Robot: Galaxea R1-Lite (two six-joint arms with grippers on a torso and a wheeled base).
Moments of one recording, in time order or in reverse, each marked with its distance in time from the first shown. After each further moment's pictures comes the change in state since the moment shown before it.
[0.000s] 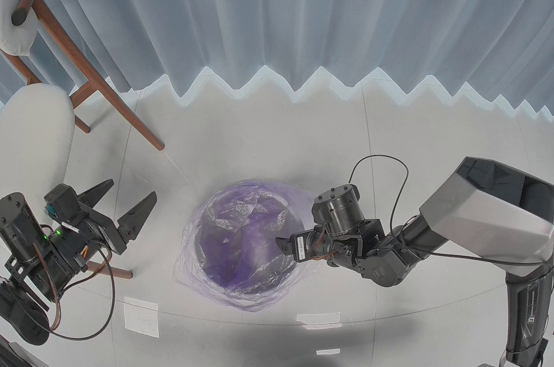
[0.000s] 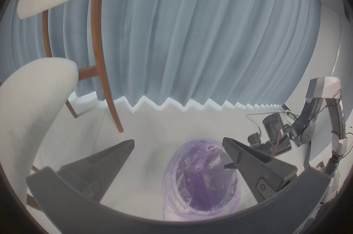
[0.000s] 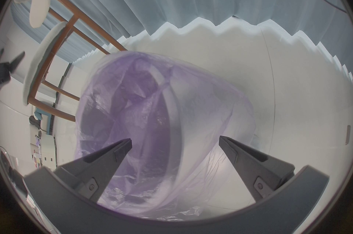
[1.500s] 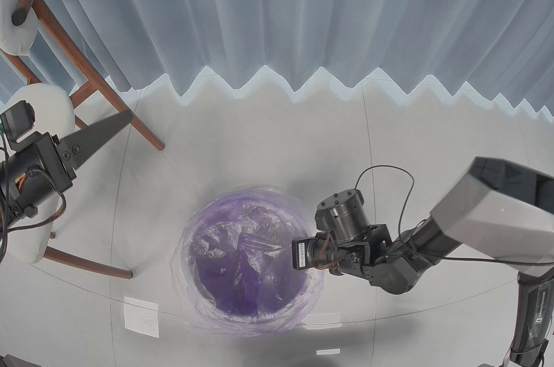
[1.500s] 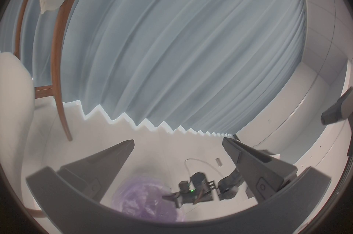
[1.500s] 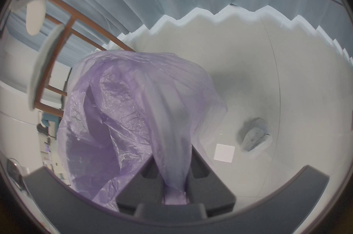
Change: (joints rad) left arm 0.045 -0.346 -0.458 0.694 -0.373 -0.328; right arm 0.024 -0.053 0.079 -0.003 0.053 0.114
